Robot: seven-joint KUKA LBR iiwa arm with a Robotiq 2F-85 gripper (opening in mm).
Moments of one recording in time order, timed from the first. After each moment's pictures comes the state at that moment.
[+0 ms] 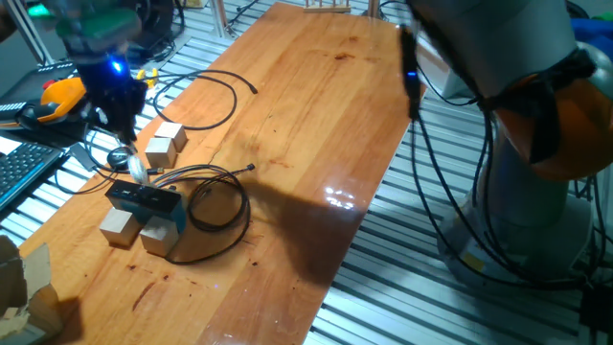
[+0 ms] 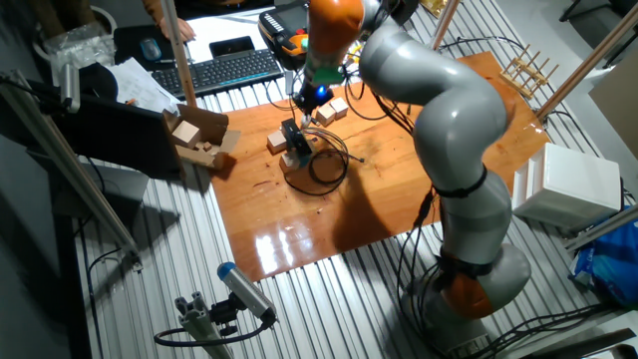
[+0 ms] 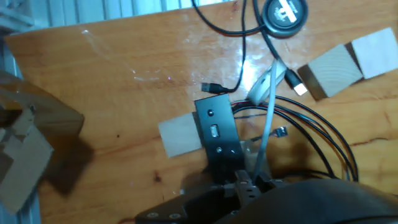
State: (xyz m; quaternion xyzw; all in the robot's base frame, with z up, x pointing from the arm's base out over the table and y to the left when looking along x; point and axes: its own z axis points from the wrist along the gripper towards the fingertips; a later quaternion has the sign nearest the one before) arm 0.638 0.217 0.209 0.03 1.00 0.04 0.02
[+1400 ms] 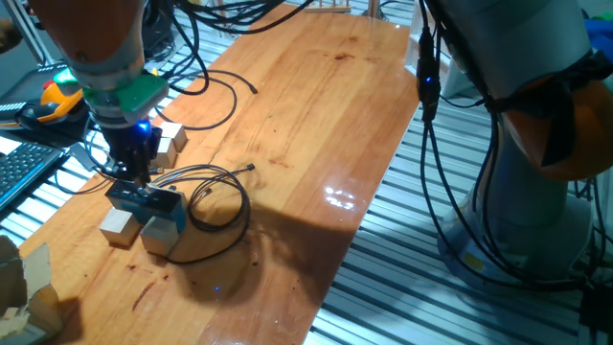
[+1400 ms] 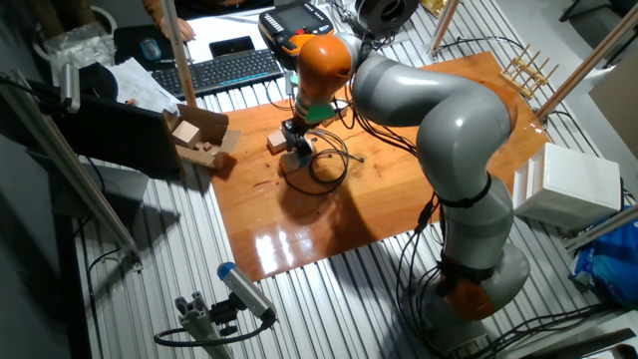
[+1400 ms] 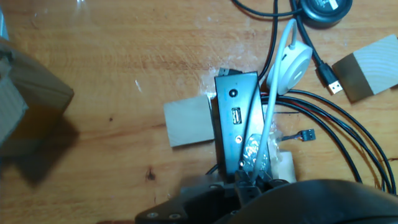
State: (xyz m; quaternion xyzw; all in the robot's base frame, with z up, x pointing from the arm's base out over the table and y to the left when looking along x) arm 0.610 0.235 0.143 -0.02 1.00 0.03 0.06
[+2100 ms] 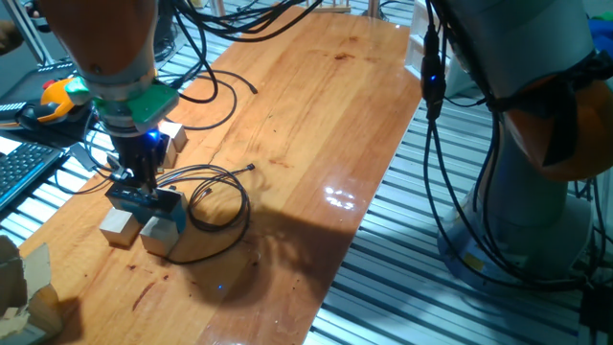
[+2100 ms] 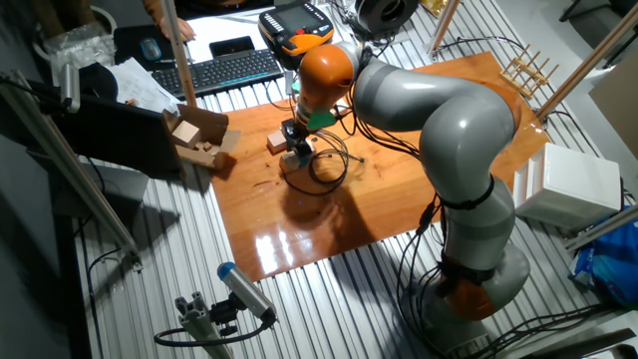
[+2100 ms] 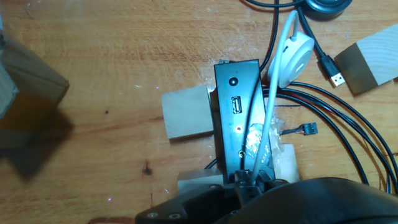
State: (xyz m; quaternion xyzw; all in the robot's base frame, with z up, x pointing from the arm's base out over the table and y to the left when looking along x) arm 0.605 0.234 0.132 -0.02 1.00 0.03 0.07
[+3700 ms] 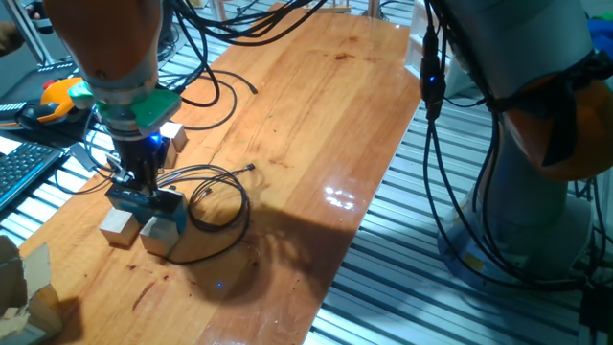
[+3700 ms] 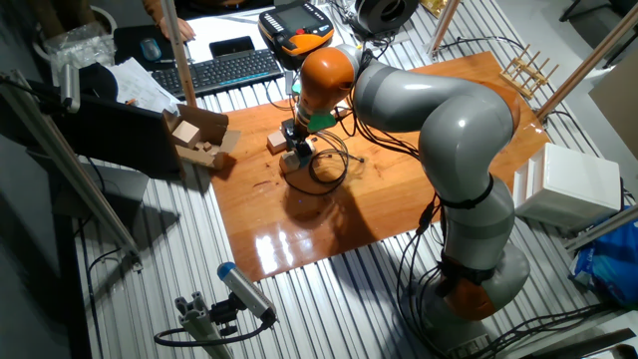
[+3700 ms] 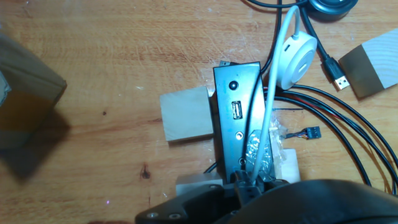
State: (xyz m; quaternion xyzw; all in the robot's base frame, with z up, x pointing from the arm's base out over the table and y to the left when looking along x) arm 0.607 0.234 0.126 -0.03 1.00 0.03 0.08
